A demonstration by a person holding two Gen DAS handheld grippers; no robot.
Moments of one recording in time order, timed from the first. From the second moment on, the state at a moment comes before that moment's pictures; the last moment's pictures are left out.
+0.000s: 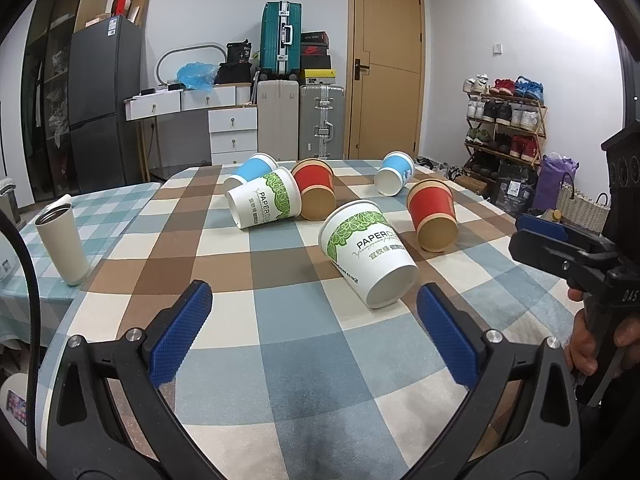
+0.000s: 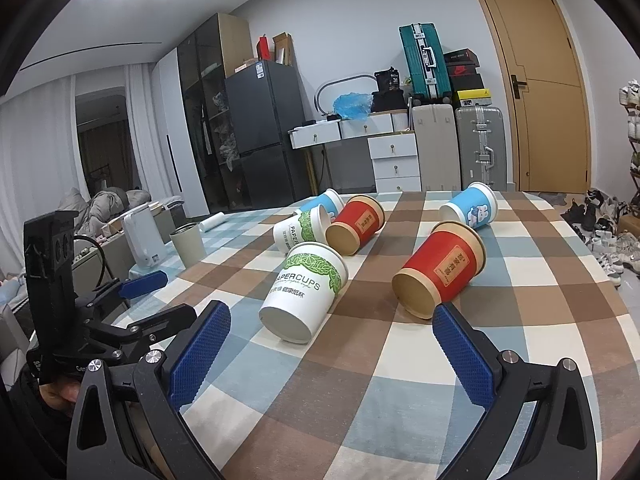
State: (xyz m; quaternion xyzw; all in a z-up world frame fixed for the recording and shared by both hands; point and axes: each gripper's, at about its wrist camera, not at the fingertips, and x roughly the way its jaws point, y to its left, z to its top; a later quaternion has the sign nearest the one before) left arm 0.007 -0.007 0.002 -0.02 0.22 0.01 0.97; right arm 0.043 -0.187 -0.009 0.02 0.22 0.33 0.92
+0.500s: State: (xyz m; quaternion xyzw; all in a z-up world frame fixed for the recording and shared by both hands) left arm 0.041 -0.027 0.009 -0.04 0.25 0.00 0.97; right arm 0.054 -0.197 -0.006 0.02 0.25 0.29 0.93
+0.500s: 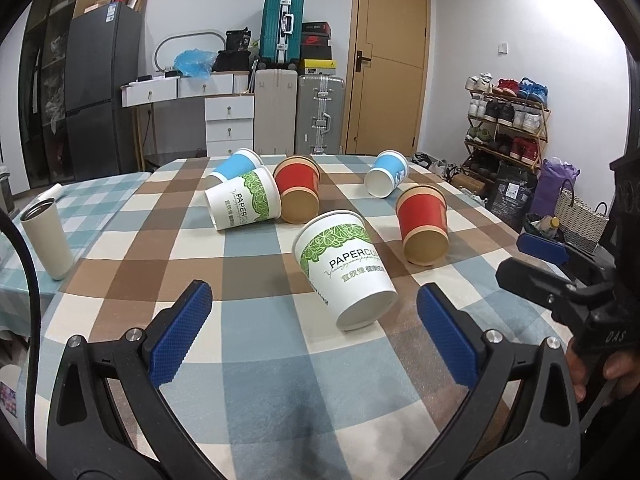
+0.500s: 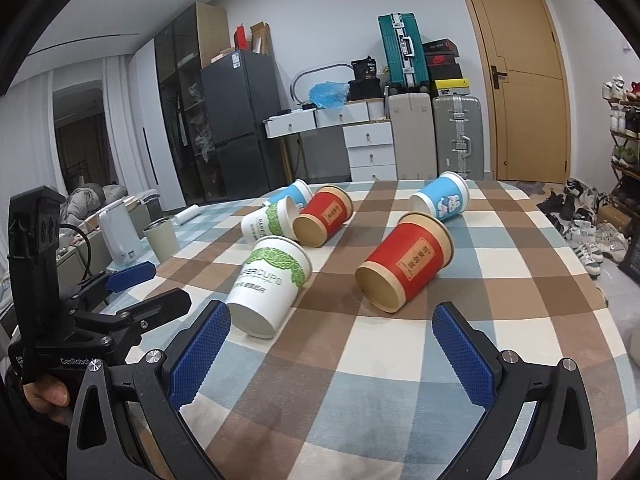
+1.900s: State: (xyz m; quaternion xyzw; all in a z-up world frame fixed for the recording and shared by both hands) left arm 0.127 -0.057 -0.018 -0.08 0.36 -0.02 0.93; right arm 0.067 -0.210 -0.013 0.03 0.26 0.27 0.93
